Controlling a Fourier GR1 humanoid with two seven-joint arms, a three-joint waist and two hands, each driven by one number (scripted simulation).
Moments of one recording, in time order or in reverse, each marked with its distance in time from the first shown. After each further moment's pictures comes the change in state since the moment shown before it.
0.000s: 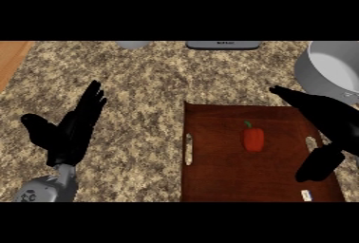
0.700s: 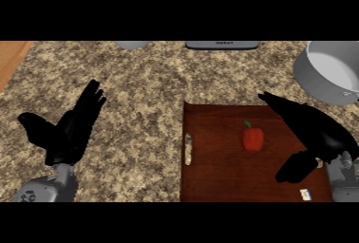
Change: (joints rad) left arm 0.003 -0.047 0.052 -0.010 -0.044 -0.050 0.023; right arm 0.082 0.222 -0.044 -0.014 0.241 0.047 0.001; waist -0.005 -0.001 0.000
